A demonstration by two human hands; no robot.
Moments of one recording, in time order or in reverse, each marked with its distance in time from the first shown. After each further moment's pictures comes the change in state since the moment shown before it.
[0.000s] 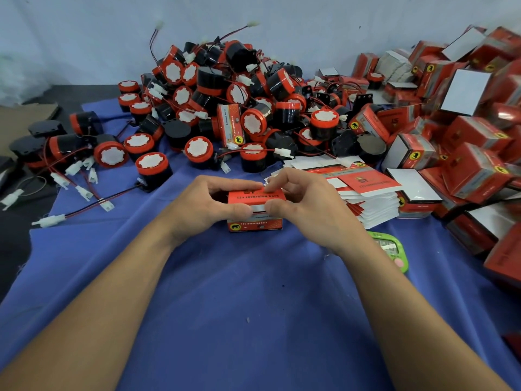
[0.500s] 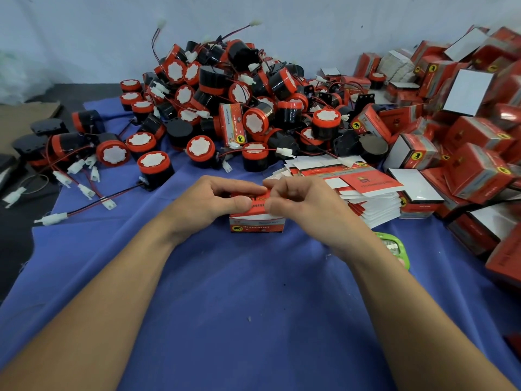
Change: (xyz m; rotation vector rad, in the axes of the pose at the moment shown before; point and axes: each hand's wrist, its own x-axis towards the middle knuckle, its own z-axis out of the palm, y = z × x) left_hand 0.000 0.004 0.003 -0.024 -0.008 -0.024; right_hand 0.002 0.005 0.000 0.170 -0.125 0.005
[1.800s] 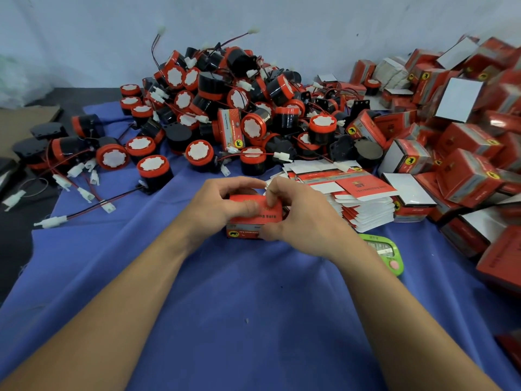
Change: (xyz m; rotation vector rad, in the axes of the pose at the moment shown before) left_hand 0.007 -0.002 0.018 -0.014 0.173 -0.007; right_hand -0.006 -0.015 0.007 -0.380 0.023 0.023
